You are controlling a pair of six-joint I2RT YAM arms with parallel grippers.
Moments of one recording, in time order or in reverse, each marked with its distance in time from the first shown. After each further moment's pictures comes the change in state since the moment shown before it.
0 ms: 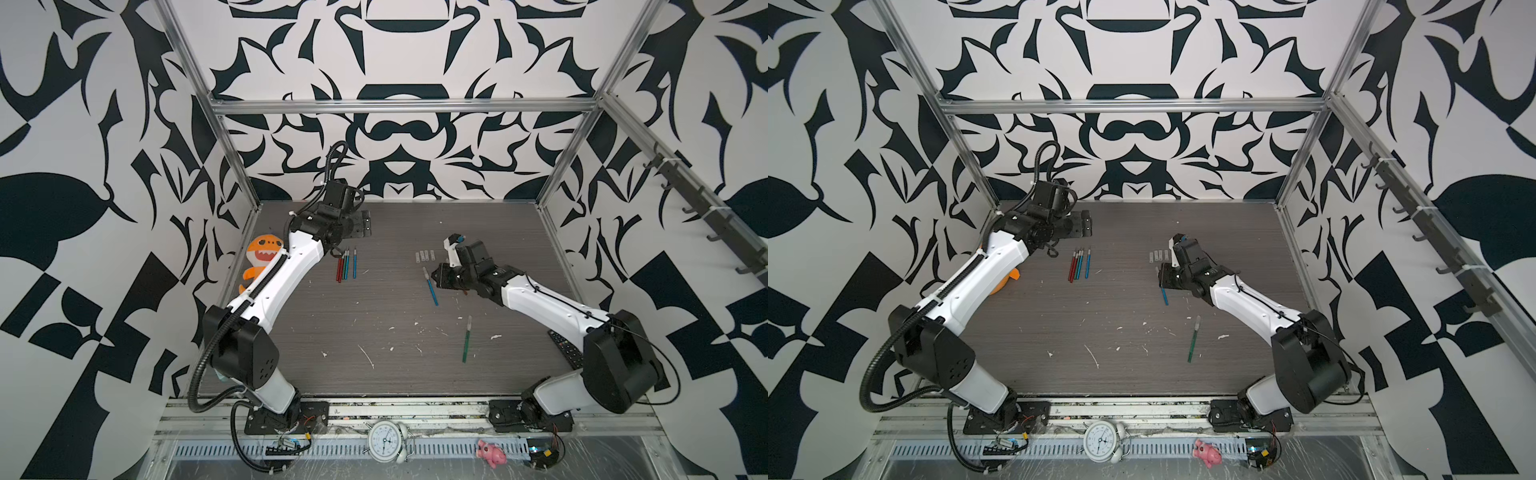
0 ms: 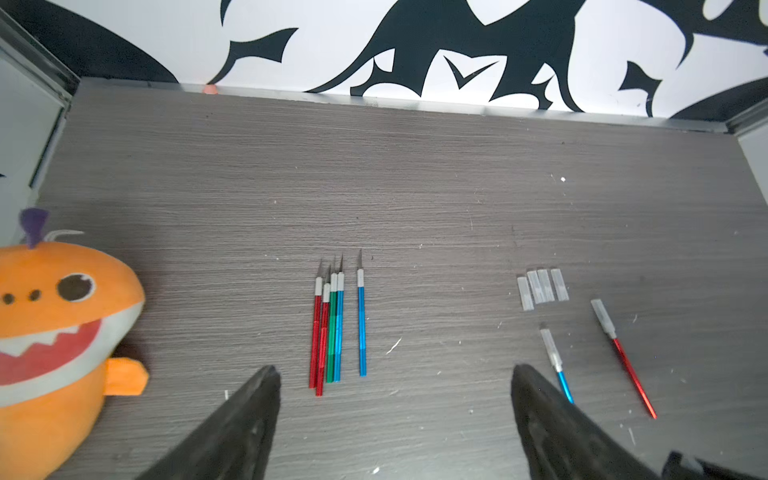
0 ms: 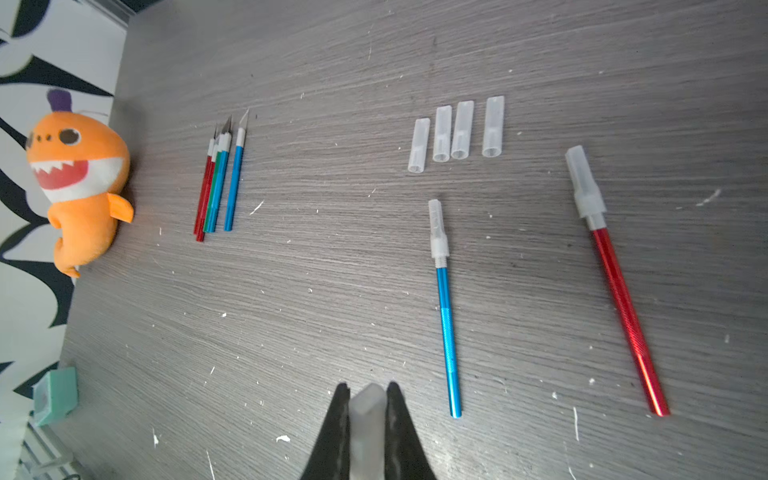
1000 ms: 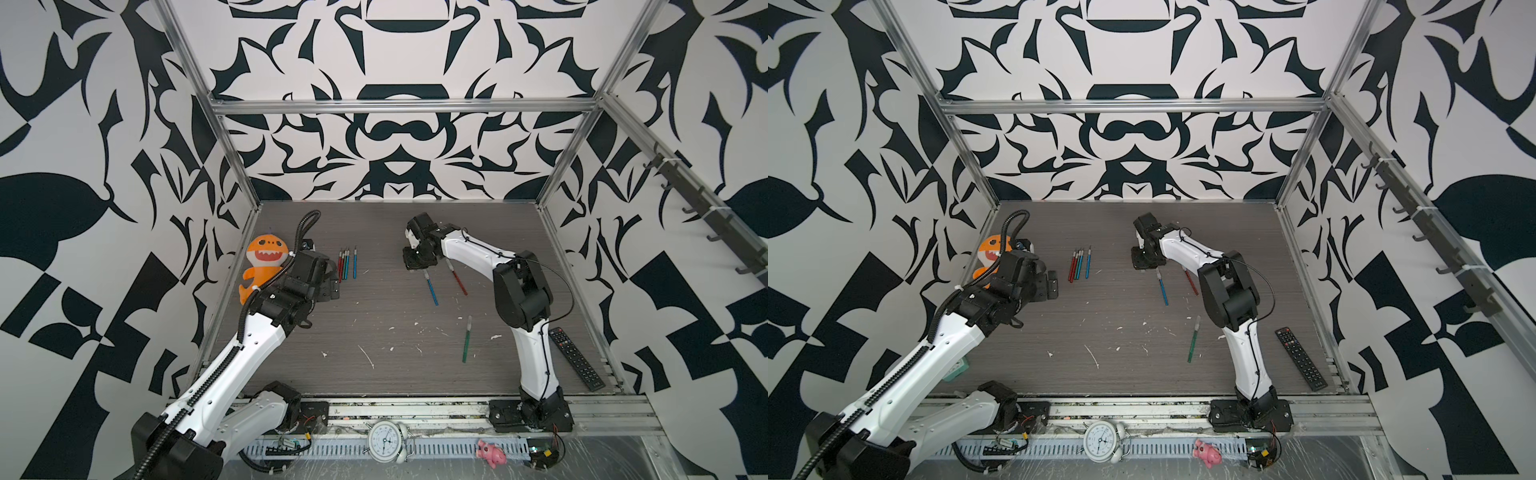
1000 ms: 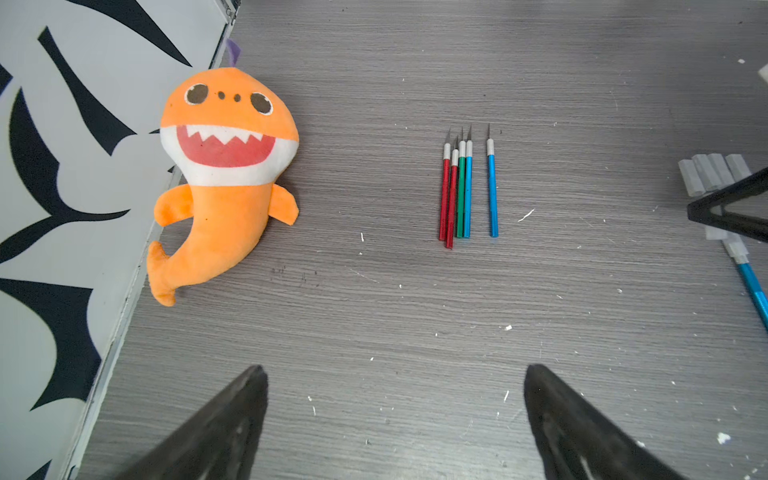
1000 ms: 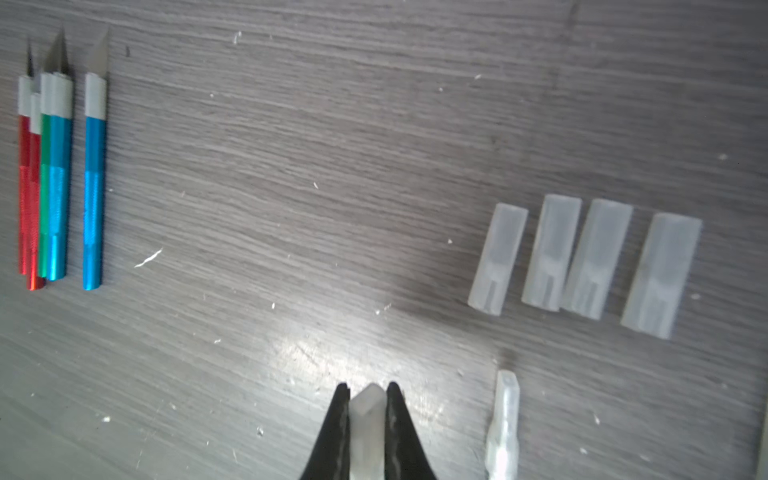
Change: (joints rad) left arm -0.027 -0.556 -0.632 -0.023 -0.240 -0.009; right arm 0.027 0.688 0.755 -0.392 0.022 -0.177
